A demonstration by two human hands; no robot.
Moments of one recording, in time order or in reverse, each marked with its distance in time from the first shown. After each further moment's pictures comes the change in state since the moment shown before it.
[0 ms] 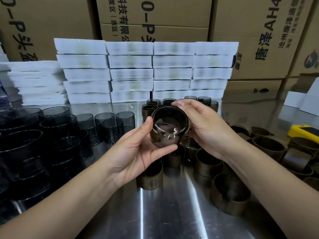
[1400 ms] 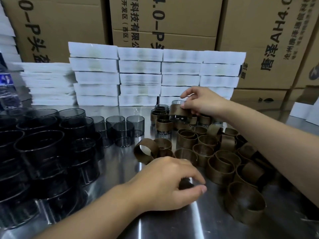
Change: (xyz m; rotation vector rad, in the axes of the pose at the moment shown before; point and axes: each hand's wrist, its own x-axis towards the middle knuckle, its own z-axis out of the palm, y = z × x) left_hand -0.017 -0.027 -0.001 1.628 -0.203 0.427; right_hand 0.089 -0.025 -0.014 -0.715 -0.044 0.029
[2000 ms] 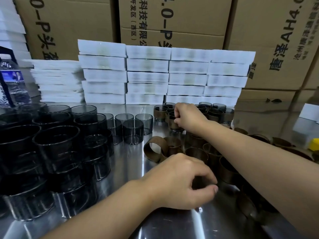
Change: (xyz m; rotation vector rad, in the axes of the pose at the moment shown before) left_hand -0.001 0.005 -0.006 -0.041 -0.001 0.009; right_hand 0.019 0.011 0.072 -0.574 -0.008 -0.153
